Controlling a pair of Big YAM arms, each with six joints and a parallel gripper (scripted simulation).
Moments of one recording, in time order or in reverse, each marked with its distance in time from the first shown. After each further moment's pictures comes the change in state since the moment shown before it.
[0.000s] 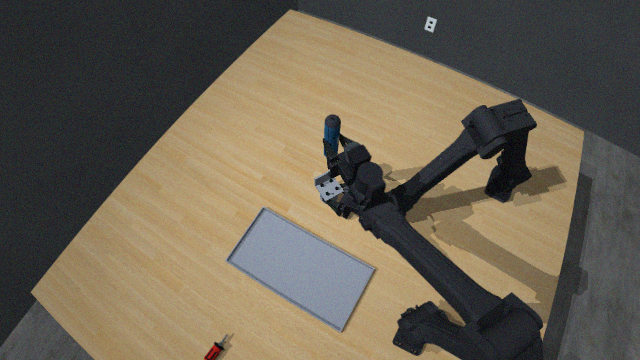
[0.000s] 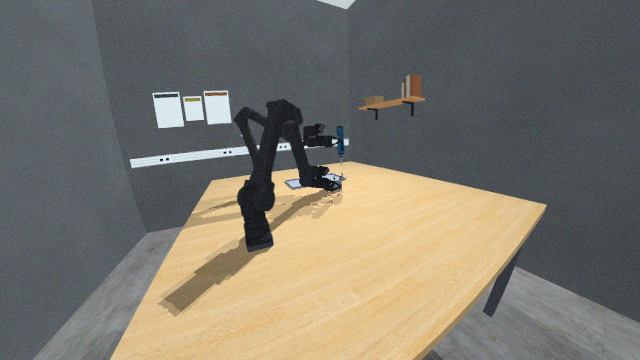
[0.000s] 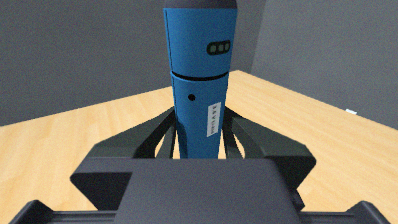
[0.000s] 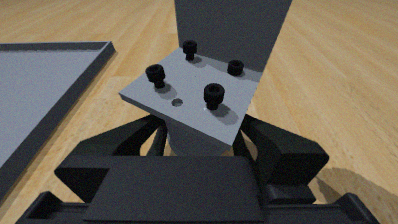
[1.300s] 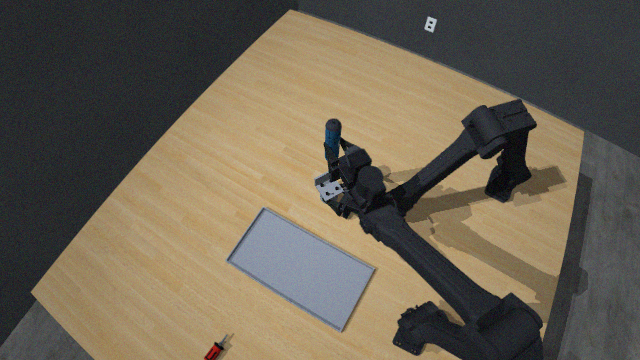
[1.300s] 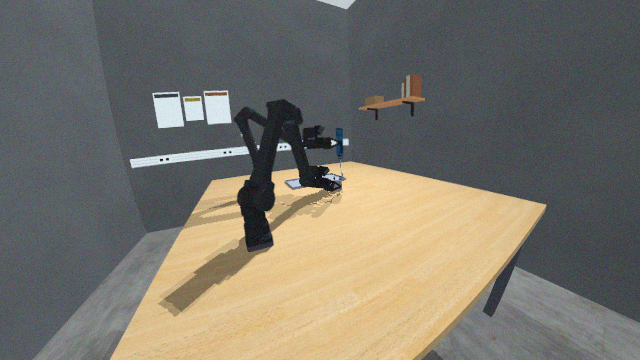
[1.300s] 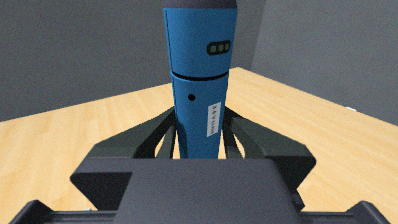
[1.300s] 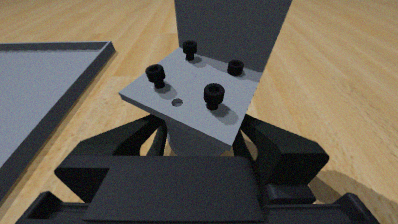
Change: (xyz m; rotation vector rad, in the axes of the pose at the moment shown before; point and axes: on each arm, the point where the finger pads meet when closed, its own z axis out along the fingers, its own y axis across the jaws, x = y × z) left arm 0.011 0.000 -0.006 0.000 0.010 -0.002; right arm 0.000 0.000 0.000 0.000 0.000 0.000
